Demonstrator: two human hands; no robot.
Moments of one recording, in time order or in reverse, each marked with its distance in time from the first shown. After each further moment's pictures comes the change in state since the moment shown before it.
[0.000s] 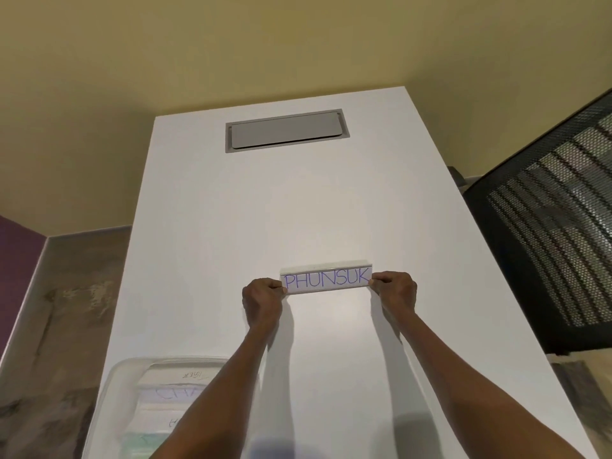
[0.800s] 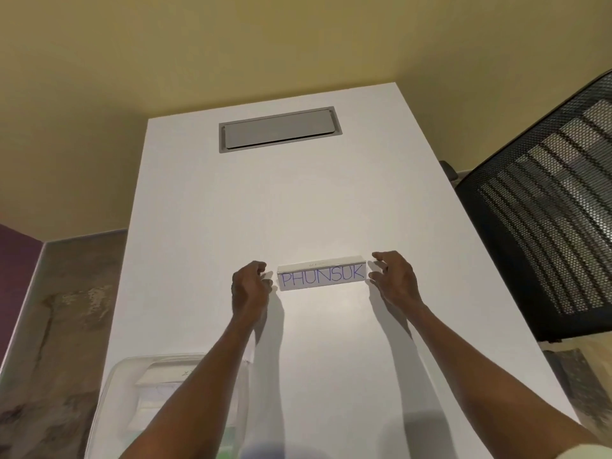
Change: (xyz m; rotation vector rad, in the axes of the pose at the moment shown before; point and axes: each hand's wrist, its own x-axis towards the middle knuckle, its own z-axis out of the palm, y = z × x) left_hand 0.016 0.002 -0.016 -0.202 -0.012 0.052; right_hand 0.005 0.004 -0.026 -0.119 -0.116 -0.356
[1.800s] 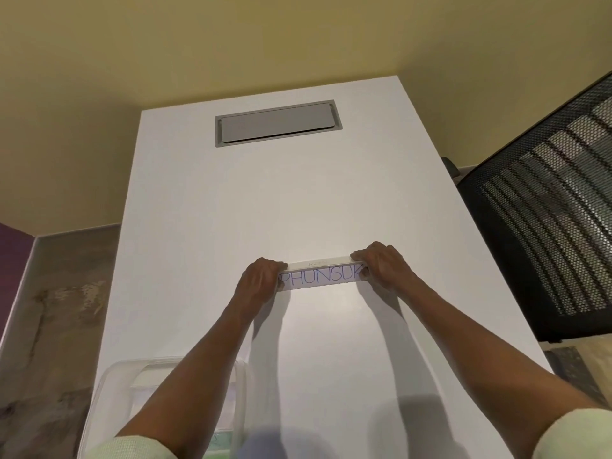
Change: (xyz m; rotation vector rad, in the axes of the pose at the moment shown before) left_hand 0.026 0.004 0.005 0.821 -0.388 0.537; right_hand 0.035 -0.019 0.000 -0.723 -0.284 -0.464
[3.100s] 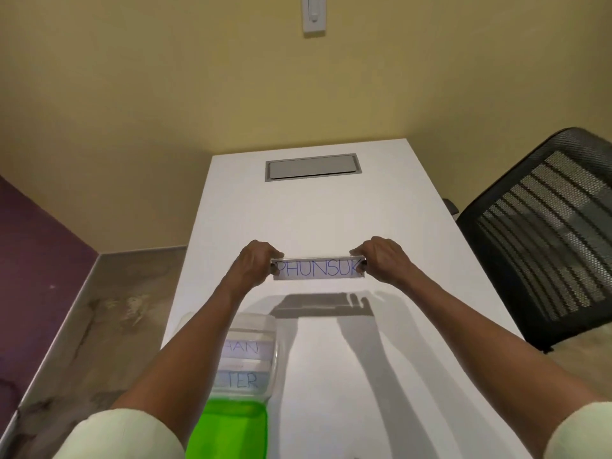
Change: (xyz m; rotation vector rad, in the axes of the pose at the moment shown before) left_hand -0.141 0.005 -0.120 0.026 0.192 0.063; right_hand -0.075 -0.118 -0.100 -0.053 0.177 -0.078
